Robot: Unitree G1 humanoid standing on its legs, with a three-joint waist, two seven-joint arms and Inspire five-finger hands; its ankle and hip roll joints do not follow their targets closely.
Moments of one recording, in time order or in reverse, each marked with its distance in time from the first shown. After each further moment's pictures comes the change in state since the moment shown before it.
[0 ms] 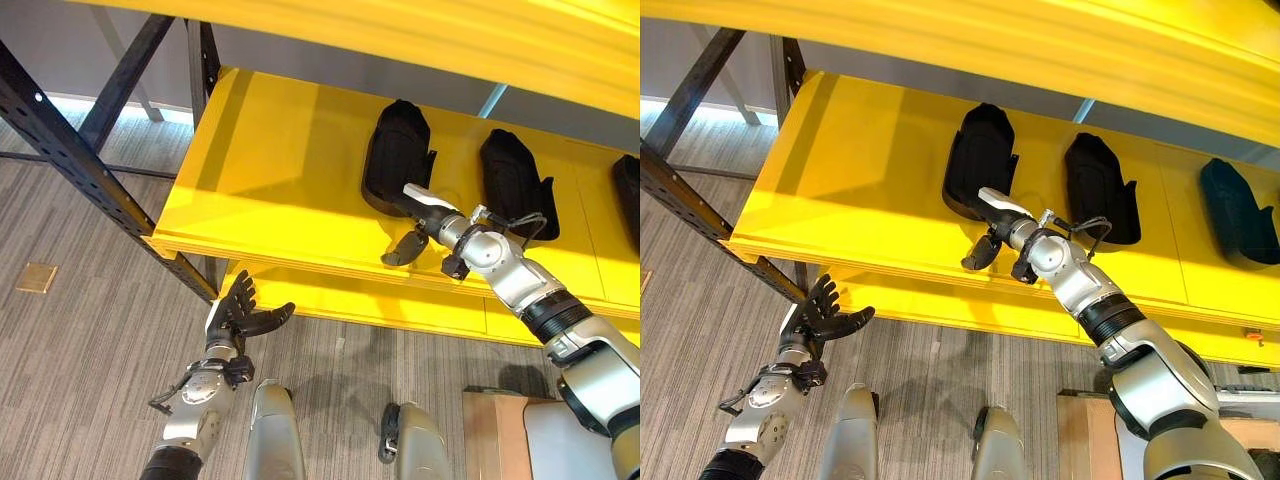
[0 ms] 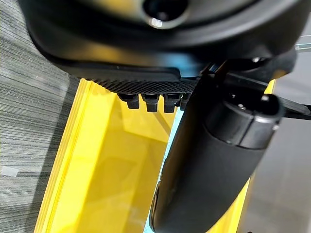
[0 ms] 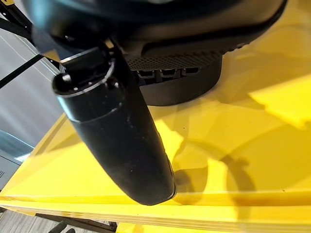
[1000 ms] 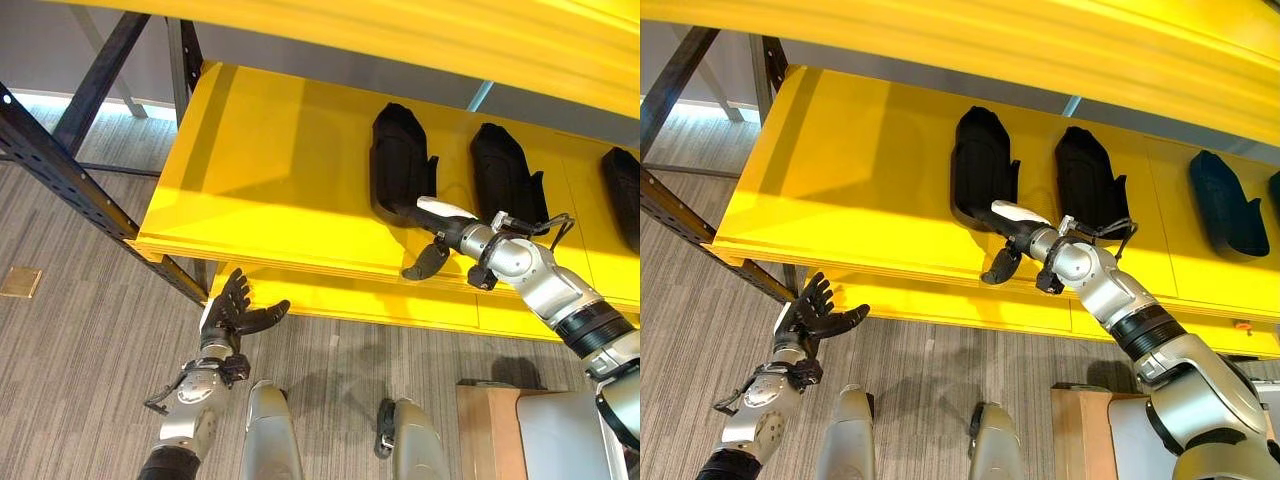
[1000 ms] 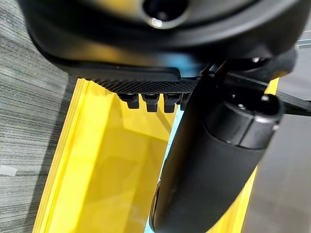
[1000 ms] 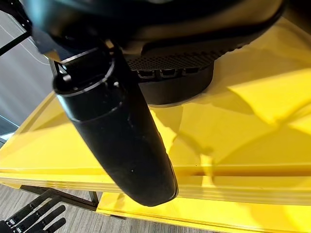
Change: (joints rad) left arm 0.002 -0.002 0.037 0.000 0.011 0.001 -0.003; right arm 0.089 -0.163 0.000 -0.159 0.001 -0.010 0.083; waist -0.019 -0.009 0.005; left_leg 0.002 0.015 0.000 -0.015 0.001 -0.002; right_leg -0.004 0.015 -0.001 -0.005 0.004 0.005
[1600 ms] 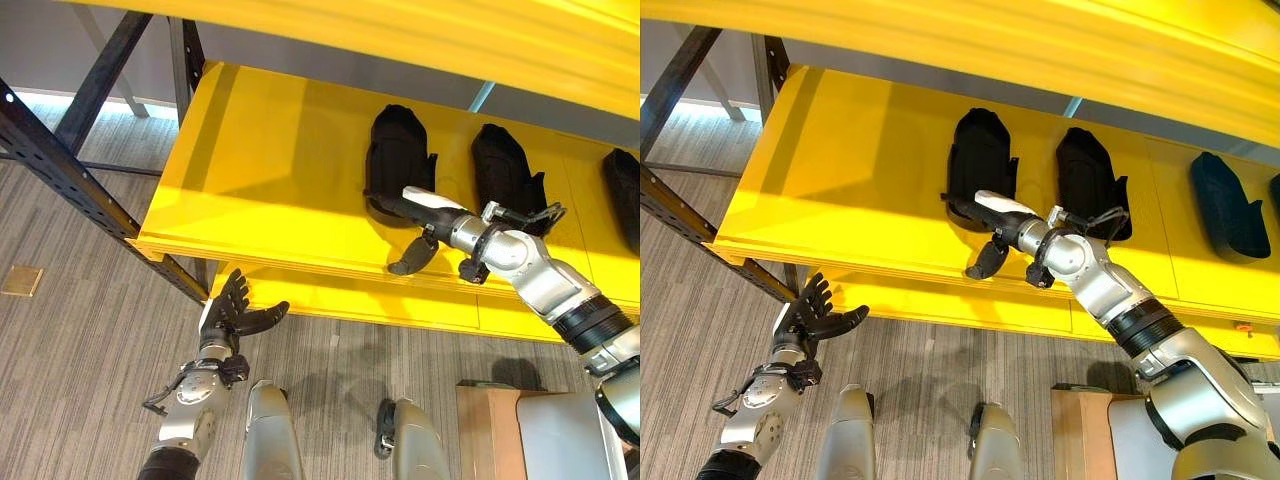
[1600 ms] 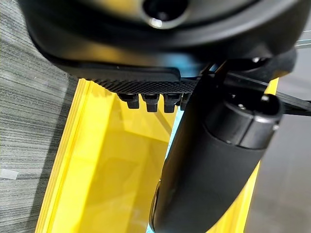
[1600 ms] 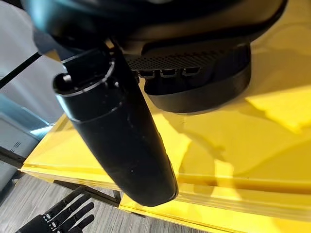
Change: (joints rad) left arm 0.004 0.000 0.003 0.000 0.017 0.000 -0.001; right arm -0.055 0.000 0.010 -0.086 0.039 0.005 0.024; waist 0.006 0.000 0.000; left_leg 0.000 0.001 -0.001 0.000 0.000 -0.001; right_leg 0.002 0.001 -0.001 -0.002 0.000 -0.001
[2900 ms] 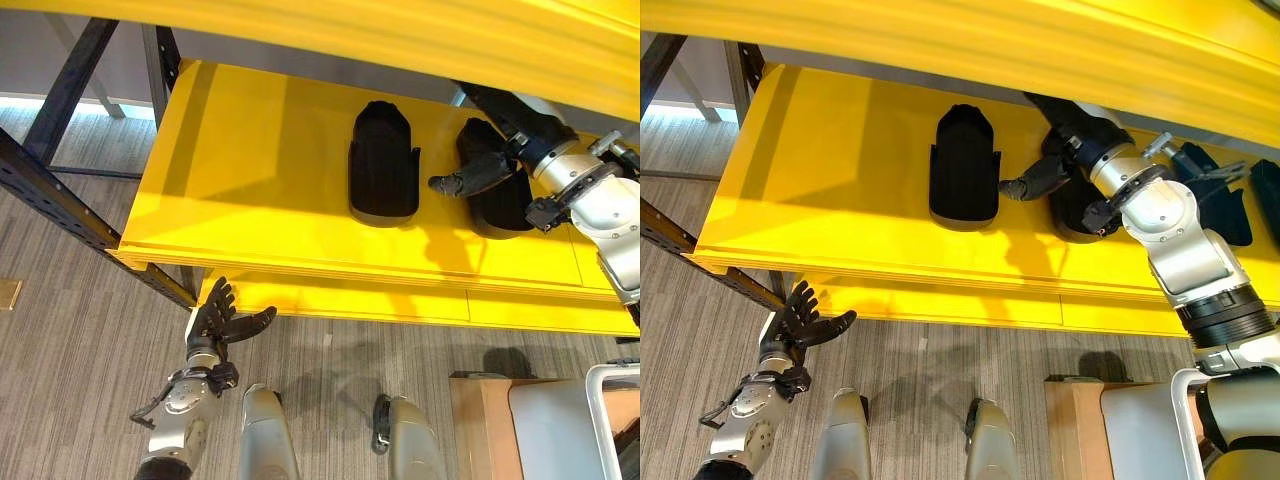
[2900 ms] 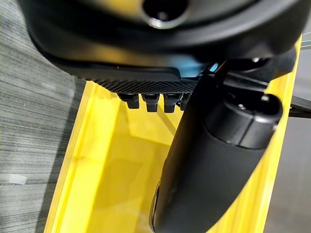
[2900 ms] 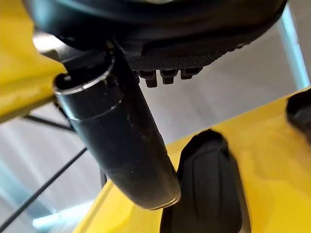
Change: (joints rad) left arm 0.059 0.002 0.060 0.000 -0.001 0.000 0.000; right arm 0.058 -0.184 -0.329 -0.104 0.213 -0.050 -0.181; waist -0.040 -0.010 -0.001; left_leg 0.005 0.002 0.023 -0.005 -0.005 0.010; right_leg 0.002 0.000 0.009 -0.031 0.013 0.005
